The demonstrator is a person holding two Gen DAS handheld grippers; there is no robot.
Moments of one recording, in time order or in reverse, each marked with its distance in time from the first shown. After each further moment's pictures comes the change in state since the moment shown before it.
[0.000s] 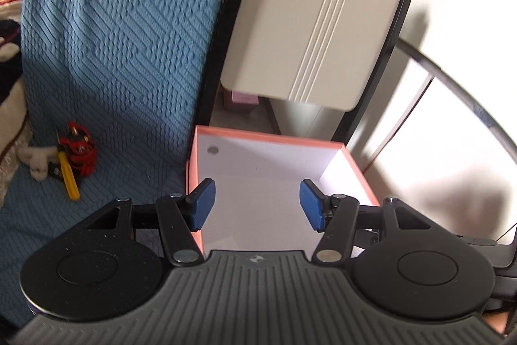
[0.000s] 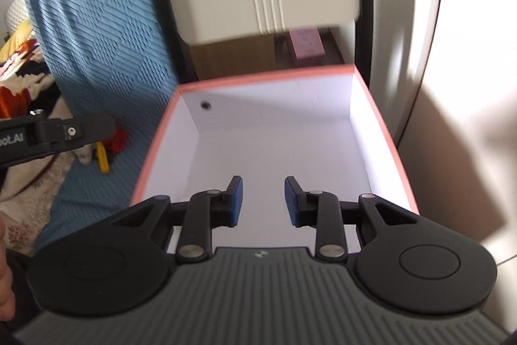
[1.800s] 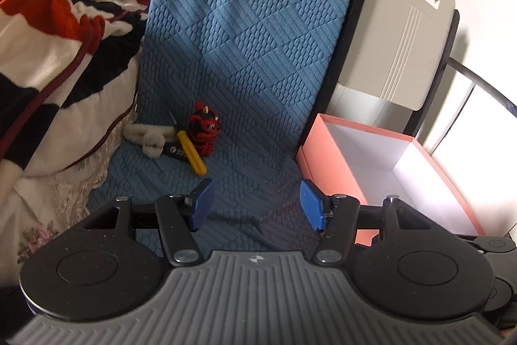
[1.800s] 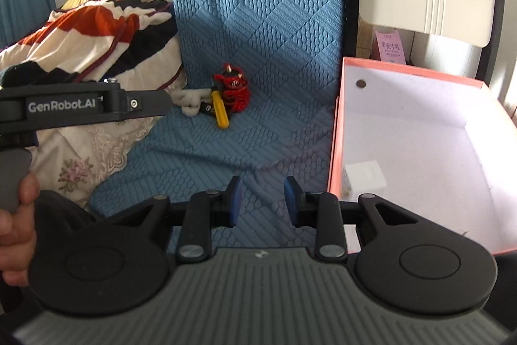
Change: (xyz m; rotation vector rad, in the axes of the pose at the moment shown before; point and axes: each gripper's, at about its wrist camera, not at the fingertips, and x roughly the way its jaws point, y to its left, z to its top) left arm -0.087 0.177 -0.087 -0.042 -0.078 0.111; right arm 0.006 0.179 -0.099 -0.230 -0.045 0.152
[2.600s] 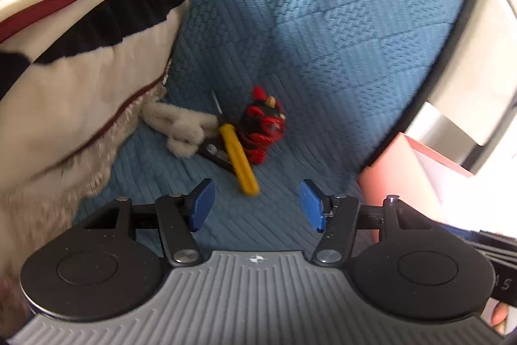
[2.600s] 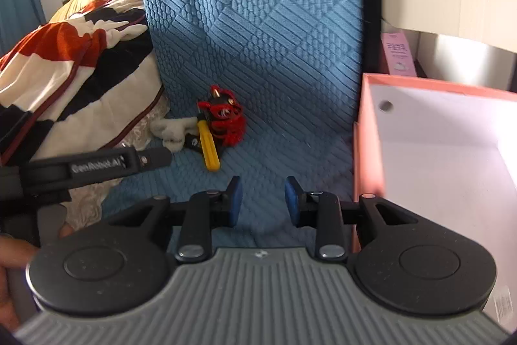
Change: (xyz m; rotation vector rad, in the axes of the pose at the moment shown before) left arm 0.133 0.088 0.023 -0.170 0.041 0.064; right arm 0.102 0.000 0.057 0.037 -0.020 0.010
